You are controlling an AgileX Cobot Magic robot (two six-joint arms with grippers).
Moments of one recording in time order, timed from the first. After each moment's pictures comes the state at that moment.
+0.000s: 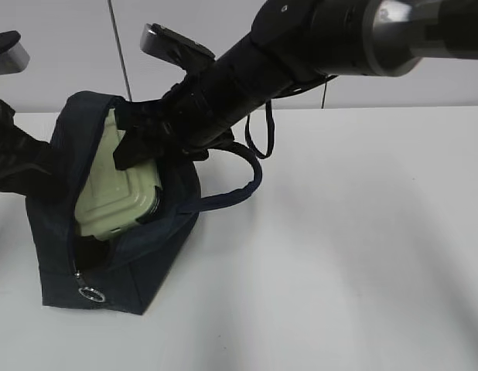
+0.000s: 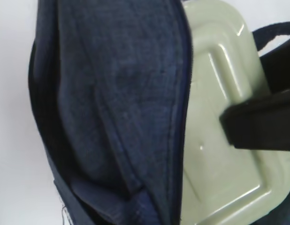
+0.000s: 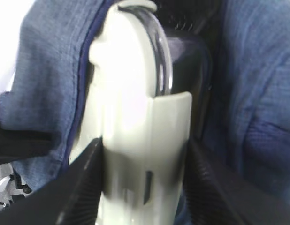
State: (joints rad) left arm -0.18 1.40 -0.97 -0.40 0.85 0.38; right arm 0.59 2.05 -1.67 0.90 0.77 -0.48
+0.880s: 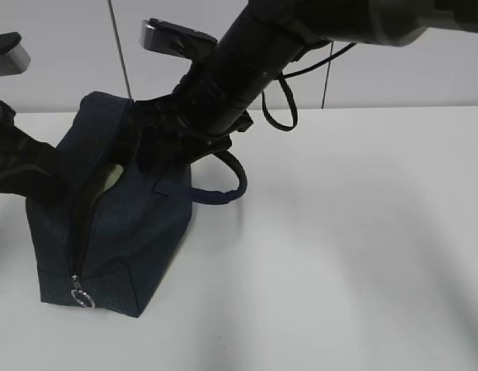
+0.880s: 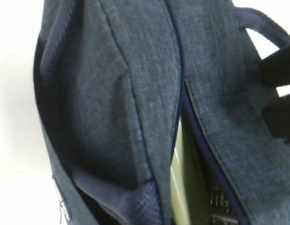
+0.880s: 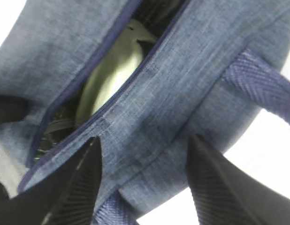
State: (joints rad) left arm -0.18 1.40 -0.97 -0.40 0.85 0.38; right arm 0.58 2.05 -1.78 0.58 0.94 -0.27
